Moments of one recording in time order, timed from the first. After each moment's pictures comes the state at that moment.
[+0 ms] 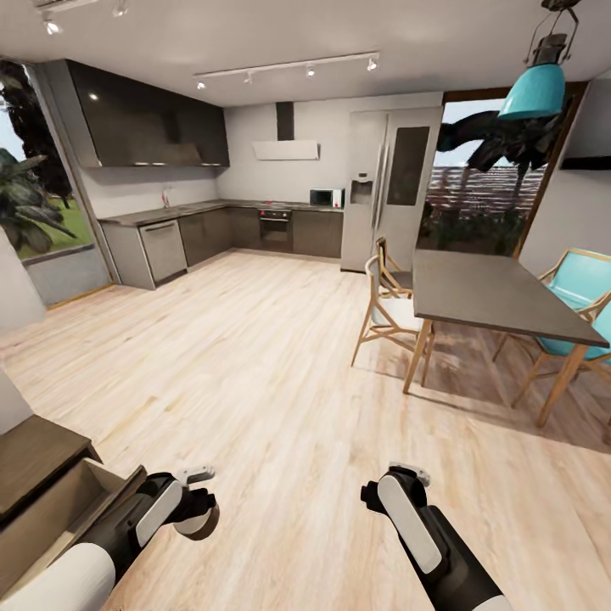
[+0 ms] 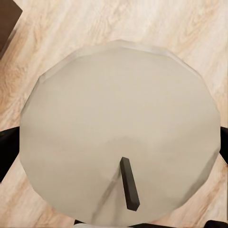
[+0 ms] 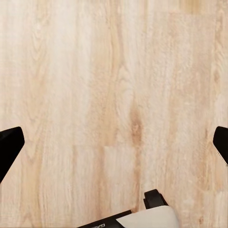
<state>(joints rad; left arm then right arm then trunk) -0.61 0.17 -0.38 -0.62 0.72 0.65 0.27 -0.42 0.05 0.30 -1.17 -0.83 0.79 -0.94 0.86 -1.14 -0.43</state>
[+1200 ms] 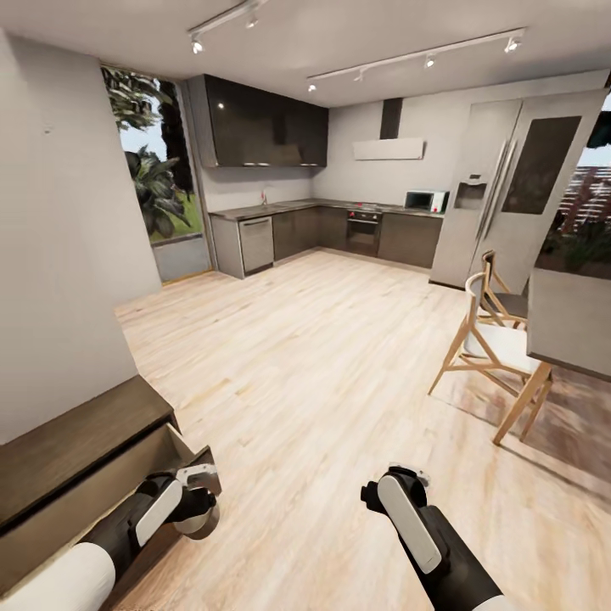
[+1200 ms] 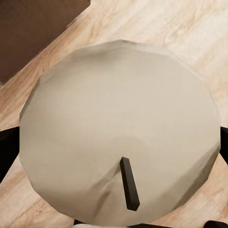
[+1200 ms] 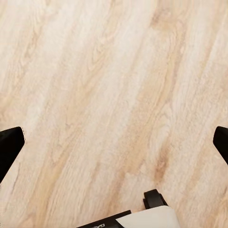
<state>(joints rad) -0.61 0.17 -0.38 -0.62 0.72 0.65 0.27 -0.42 0.05 0.31 -1.17 -0.83 0.79 -0.93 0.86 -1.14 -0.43</state>
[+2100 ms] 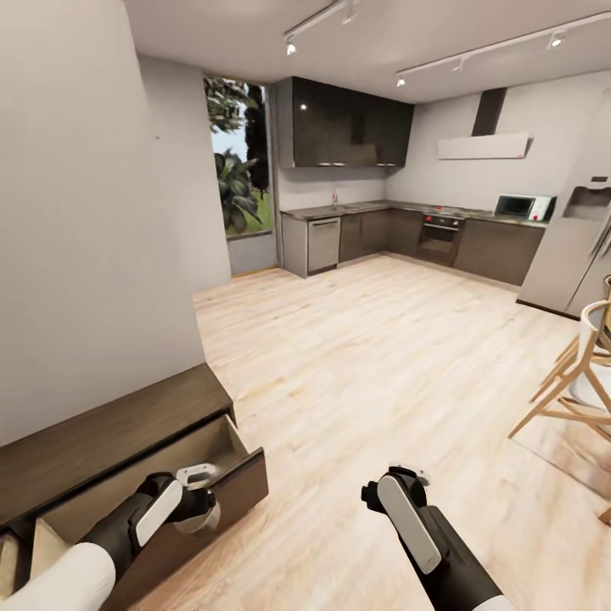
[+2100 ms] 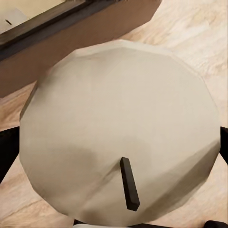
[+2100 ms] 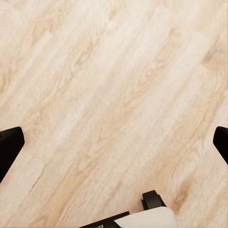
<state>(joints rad) -0.61 0.17 -0.38 -0.62 0.72 0.65 0.27 -0.42 0.05 0.31 -1.17 -0.82 0.79 -0.93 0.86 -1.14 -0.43</state>
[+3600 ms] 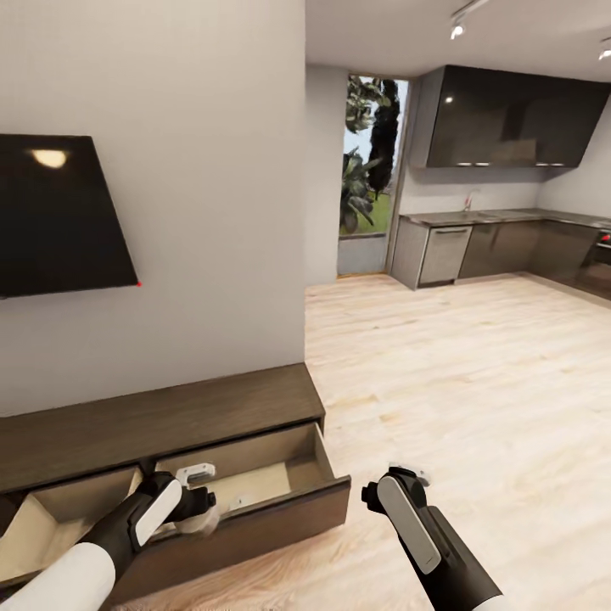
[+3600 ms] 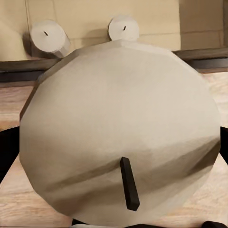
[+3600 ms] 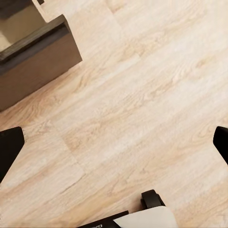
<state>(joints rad) -0.61 0.17 -0.37 -0.62 0.72 0.65 0.27 -0.42 0.05 0.31 -1.16 -0.82 0.79 -0.93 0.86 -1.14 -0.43</state>
